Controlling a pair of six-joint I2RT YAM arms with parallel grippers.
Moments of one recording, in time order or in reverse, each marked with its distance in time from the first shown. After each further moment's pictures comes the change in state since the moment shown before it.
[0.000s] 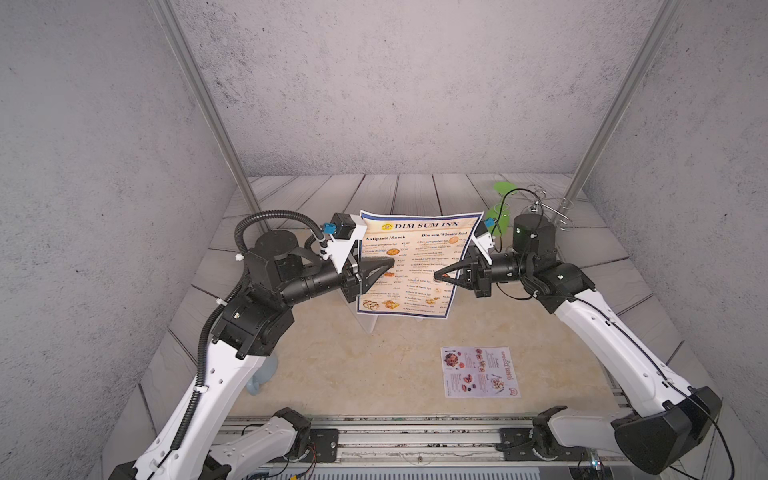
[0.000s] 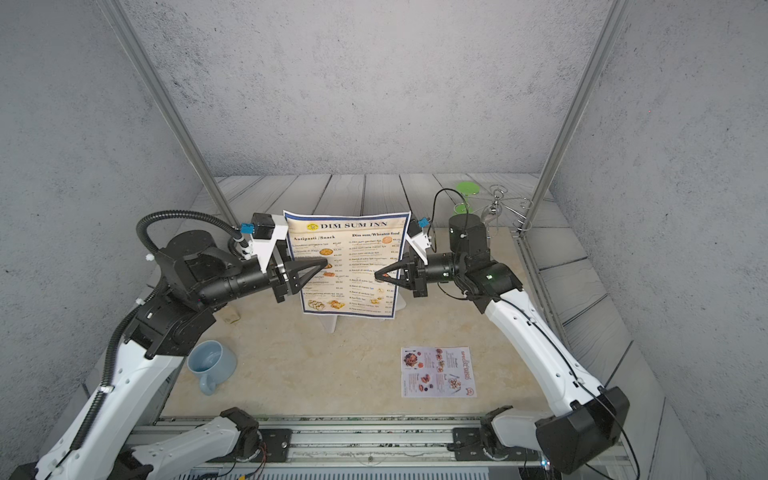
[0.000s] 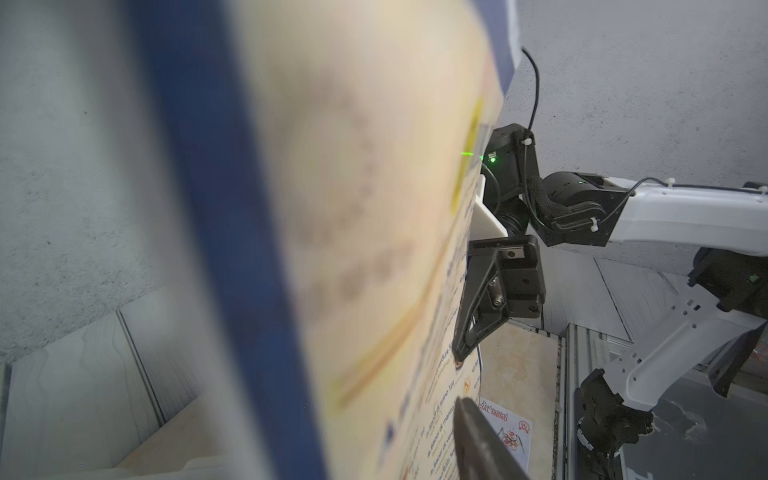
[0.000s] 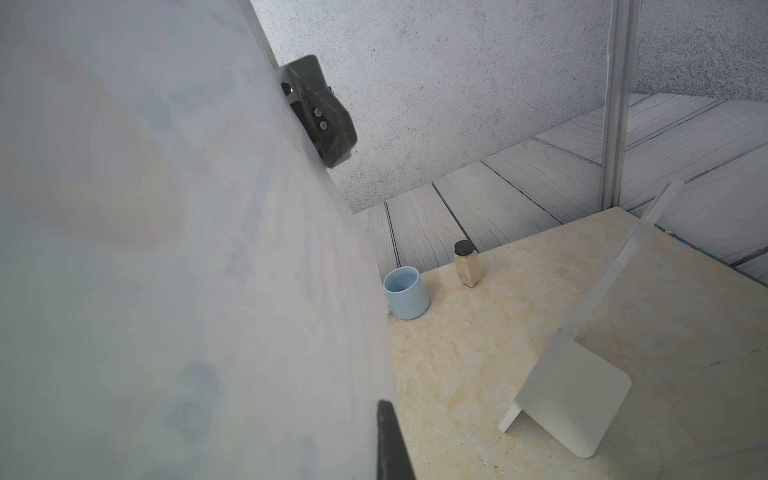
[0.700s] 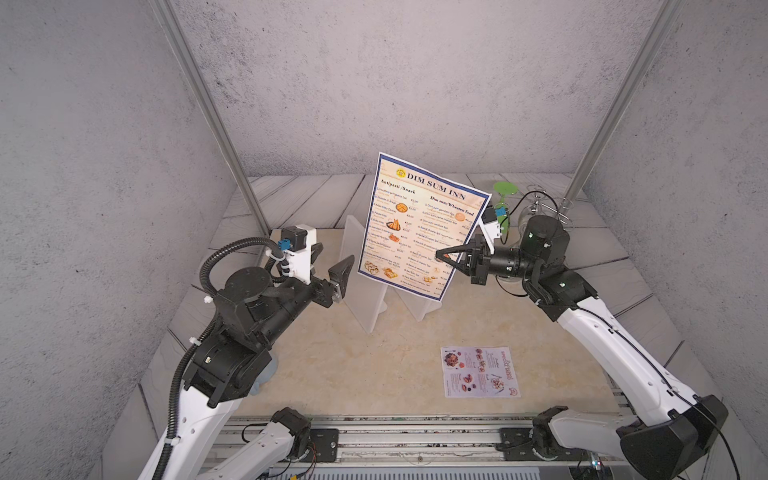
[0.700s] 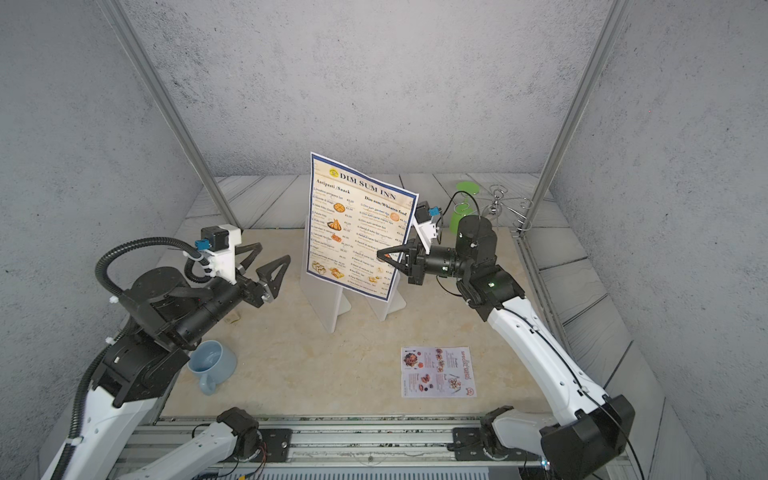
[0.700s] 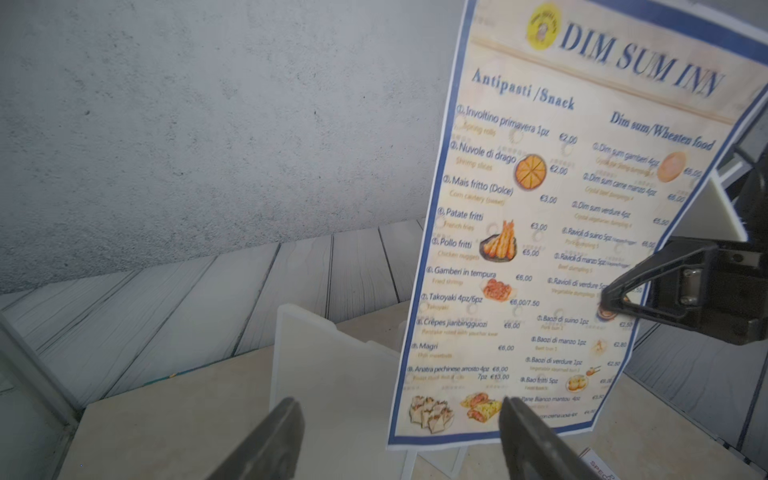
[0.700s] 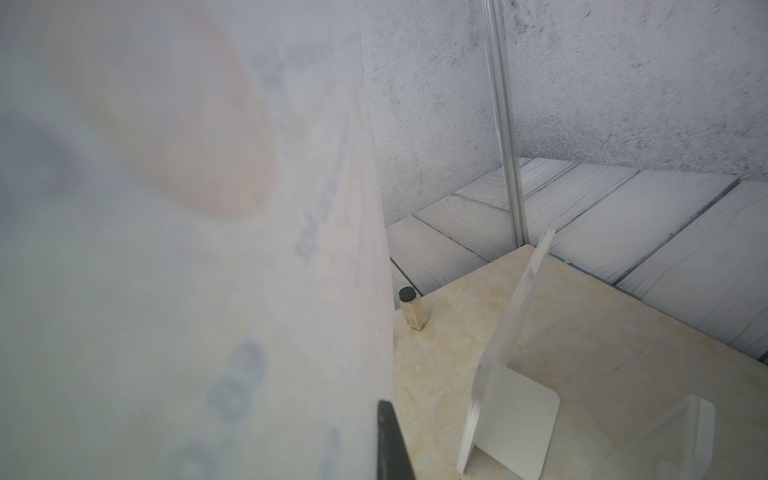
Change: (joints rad) left arm 0.000 -0.206 -0.150 -0.055 -0.579 -0.148; right arm 0.006 -0.051 -0.065 0.278 0.248 0.235
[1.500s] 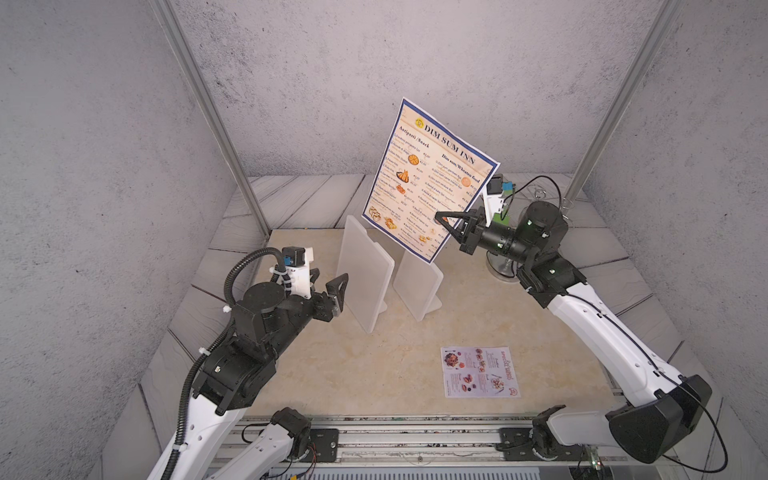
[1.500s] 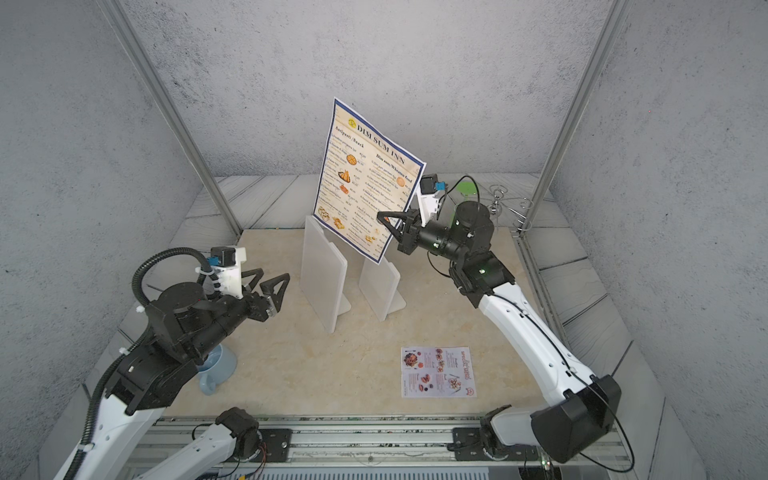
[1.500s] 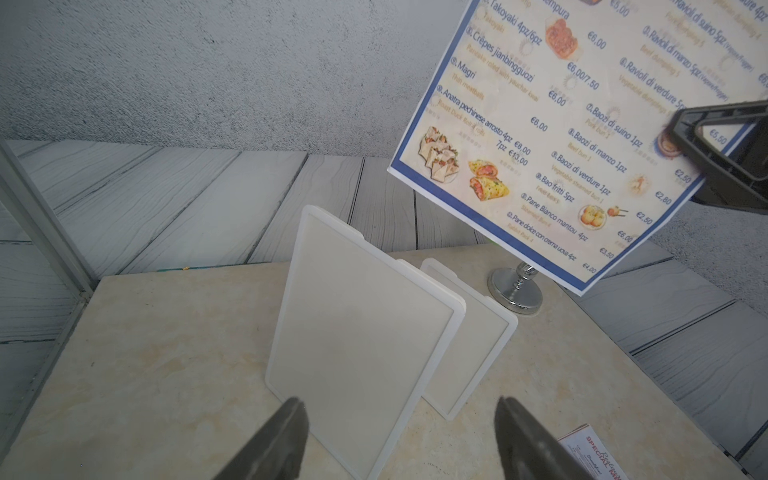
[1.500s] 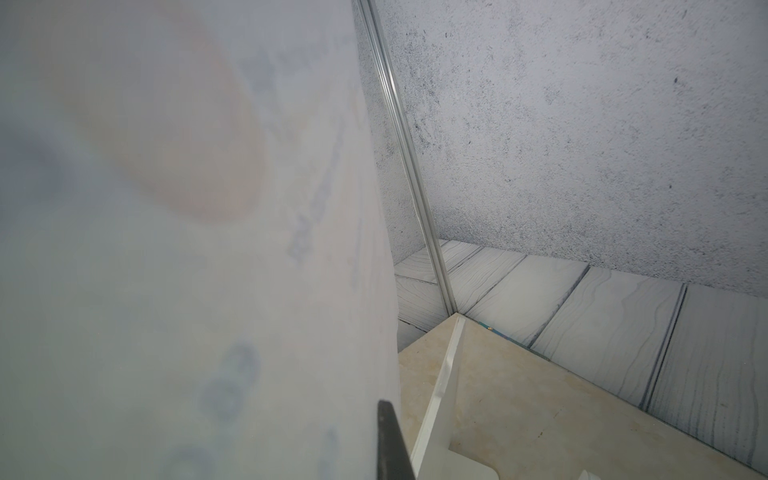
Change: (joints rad) left arm 0.000 -0.085 -0.151 -0.068 -0.069 -0.146; right arm 0.020 0.127 0.140 0.163 0.285 0.104
